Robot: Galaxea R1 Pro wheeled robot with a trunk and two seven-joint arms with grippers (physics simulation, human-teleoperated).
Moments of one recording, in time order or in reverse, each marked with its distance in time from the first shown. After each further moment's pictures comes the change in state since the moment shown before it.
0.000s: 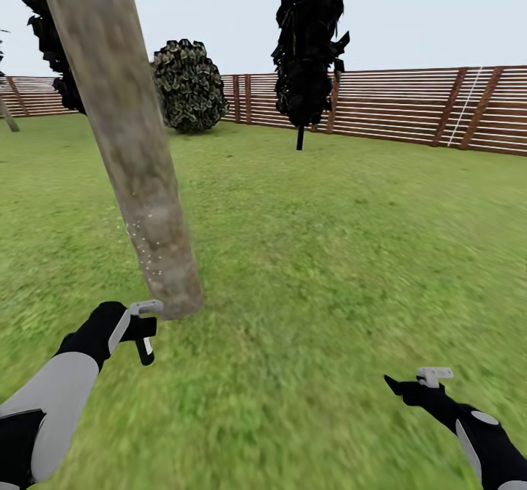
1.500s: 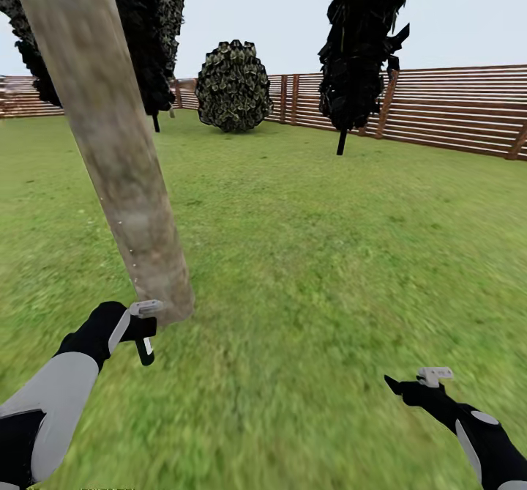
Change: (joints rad) left arm 0.000 0.000 0.000 -0.001 0.001 0.002 0.000; right arm 0.000 0.000 0.000 0.000 0.000 0.000 0.000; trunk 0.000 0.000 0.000
